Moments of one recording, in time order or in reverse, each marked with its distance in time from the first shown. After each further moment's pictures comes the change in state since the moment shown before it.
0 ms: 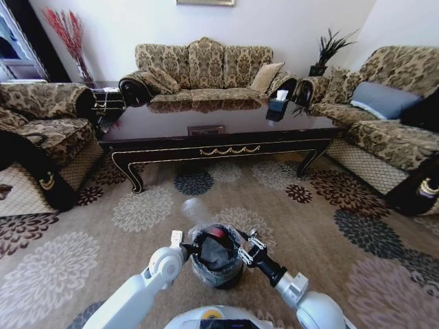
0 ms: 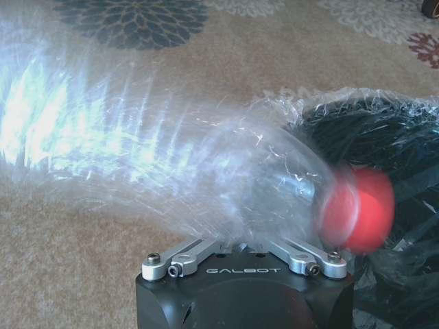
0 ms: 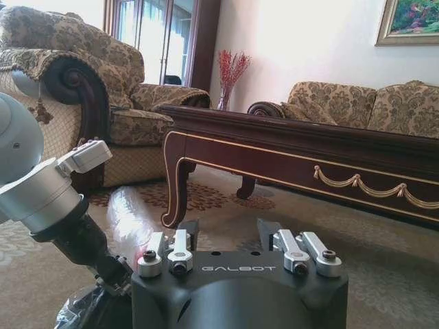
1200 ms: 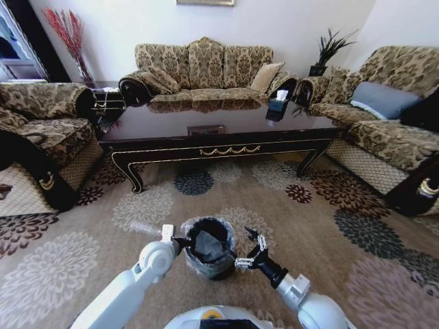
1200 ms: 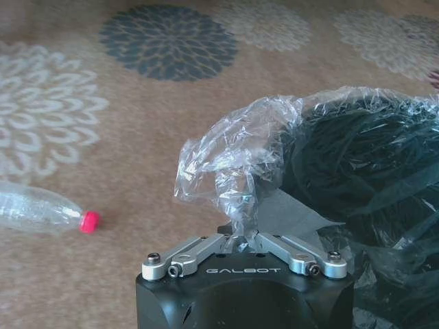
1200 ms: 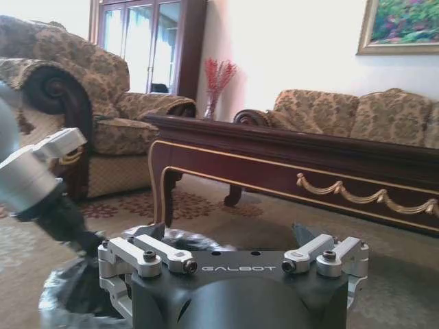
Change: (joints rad) left arm 0.001 0.067 -0.122 -0.033 -0.063 0.000 0.012; right arm 0.013 0.003 0.039 0.005 0.050 0.000 0.018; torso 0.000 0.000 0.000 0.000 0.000
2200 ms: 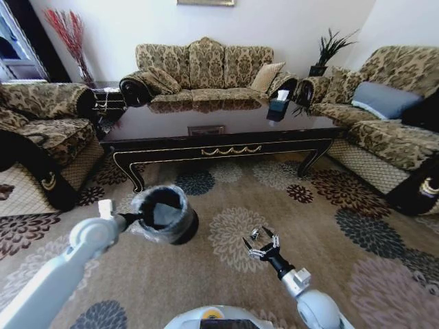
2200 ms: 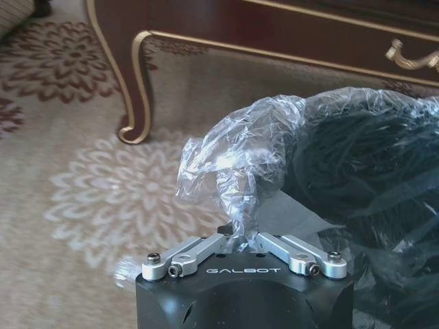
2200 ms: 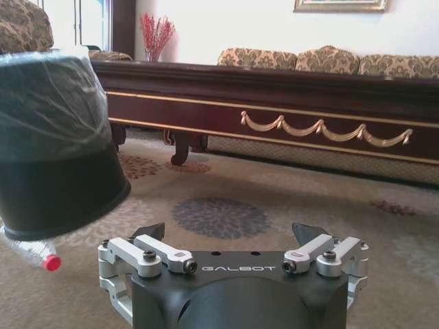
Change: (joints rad) left arm 0.091 0.240 -0.530 0.014 -0.265 0.000 0.103; right arm 0.062 0.096 0.005 -0.292 -0.011 0.084 0.049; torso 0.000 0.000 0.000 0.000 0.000
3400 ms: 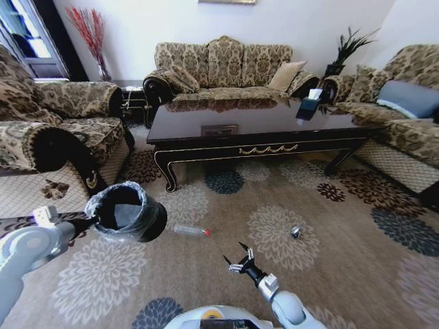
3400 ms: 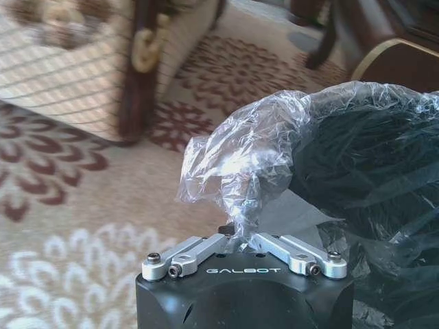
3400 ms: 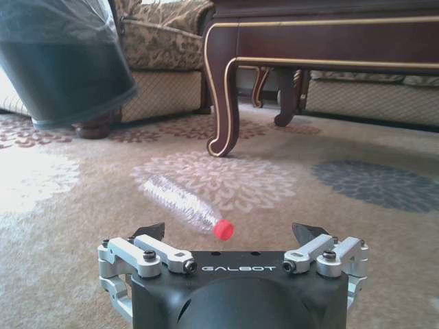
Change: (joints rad) left arm 0.325 0.005 -0.446 0.087 -0.096 -0.001 0.090; right arm 0.248 0.066 -0.249 -0.400 -0.085 0.105 -0.110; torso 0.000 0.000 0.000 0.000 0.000
